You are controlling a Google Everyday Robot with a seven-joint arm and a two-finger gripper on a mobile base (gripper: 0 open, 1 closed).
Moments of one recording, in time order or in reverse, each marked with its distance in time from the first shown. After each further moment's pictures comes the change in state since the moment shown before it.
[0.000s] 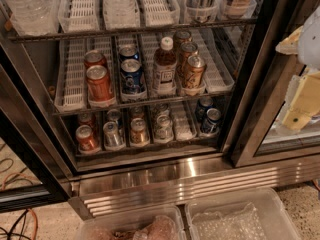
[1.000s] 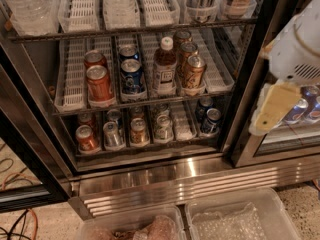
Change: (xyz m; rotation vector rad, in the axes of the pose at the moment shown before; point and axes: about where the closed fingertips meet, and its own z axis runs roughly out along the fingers) arm -0.018 -0.014 0.038 0.063 -0.002 0.007
